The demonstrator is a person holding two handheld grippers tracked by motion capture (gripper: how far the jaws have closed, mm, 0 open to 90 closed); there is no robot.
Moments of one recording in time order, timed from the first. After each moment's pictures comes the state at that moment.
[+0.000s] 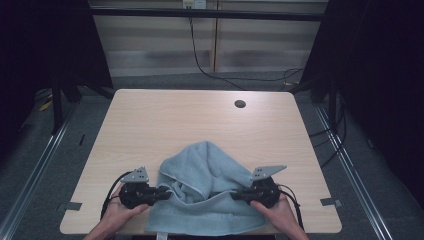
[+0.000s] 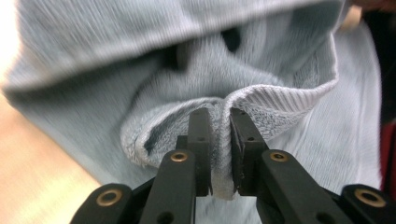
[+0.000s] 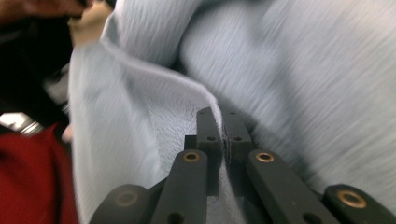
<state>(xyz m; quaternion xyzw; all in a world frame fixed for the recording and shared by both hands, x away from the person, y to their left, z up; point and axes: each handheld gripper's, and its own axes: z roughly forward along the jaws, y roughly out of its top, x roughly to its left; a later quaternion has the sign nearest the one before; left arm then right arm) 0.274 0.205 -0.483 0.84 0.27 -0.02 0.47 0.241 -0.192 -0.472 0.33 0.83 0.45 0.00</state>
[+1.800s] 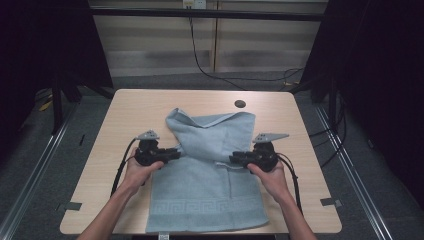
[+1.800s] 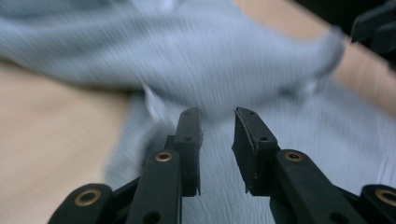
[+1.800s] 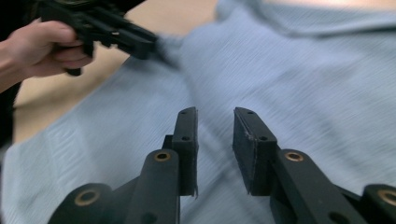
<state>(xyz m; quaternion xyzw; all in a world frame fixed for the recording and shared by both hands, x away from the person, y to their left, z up) 0.369 0.170 -0.494 0.82 0.33 0.00 0.46 0.311 -0.197 -0.458 0.38 0.79 0.48 0.04</state>
